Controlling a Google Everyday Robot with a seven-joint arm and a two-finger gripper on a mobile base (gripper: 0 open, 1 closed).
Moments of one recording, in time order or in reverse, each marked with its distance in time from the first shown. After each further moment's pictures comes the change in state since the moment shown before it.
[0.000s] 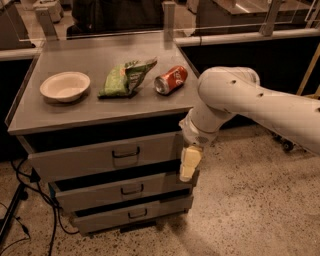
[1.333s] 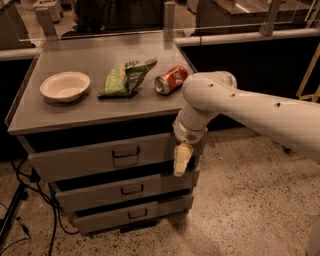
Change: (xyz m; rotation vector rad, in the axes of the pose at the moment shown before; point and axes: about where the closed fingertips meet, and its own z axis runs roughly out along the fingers) arm -0.002 -0.034 0.049 -0.020 0.037 -0.026
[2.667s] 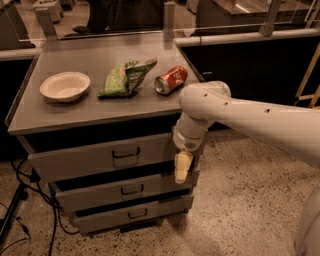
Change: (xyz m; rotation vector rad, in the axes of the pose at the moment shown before) arm 0.010 0.013 0.031 -0.052 0.037 -0.021
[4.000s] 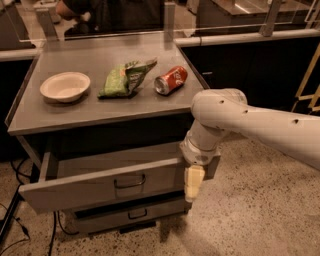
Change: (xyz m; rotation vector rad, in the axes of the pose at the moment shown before) arm 0.012 0.061 -0.020 -0.079 -0.015 0.016
